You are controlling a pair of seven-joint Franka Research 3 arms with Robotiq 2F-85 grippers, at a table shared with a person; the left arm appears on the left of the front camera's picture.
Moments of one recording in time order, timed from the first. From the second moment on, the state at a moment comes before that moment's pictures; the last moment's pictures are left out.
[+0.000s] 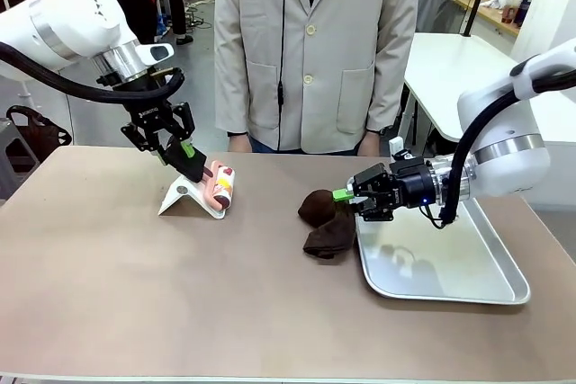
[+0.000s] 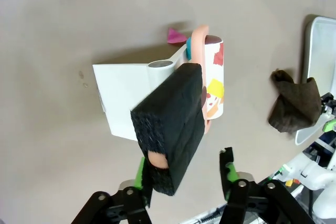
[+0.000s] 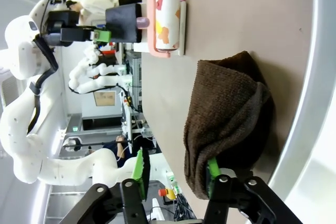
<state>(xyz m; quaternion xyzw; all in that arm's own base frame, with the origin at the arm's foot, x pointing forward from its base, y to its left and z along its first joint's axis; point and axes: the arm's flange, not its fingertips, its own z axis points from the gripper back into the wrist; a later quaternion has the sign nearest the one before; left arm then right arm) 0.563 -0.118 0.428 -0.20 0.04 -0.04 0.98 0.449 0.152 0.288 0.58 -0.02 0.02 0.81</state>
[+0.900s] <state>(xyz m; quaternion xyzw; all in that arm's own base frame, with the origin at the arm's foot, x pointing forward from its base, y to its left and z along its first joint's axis) 0.550 -0.073 0.480 -0.24 -0.01 0.00 0.97 0.448 0.151 0.294 0.58 -0.01 0.03 0.81</state>
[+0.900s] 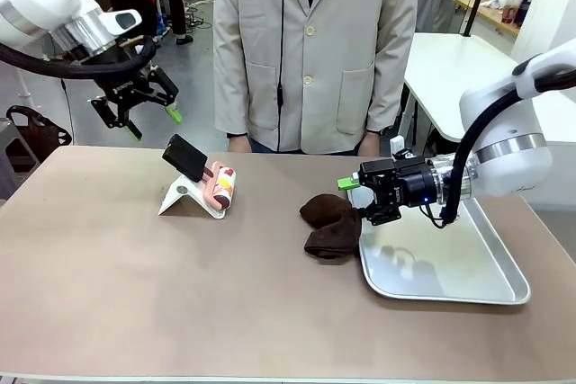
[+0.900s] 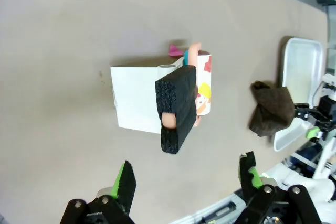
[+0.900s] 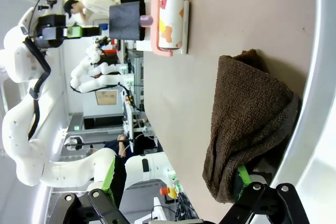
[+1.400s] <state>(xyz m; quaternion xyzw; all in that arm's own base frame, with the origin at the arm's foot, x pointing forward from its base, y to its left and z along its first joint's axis) 0.517 -0.047 0.494 -0.28 -0.04 -0.01 0.96 0.440 0.167 0.359 0.38 0.00 0.05 0.93</state>
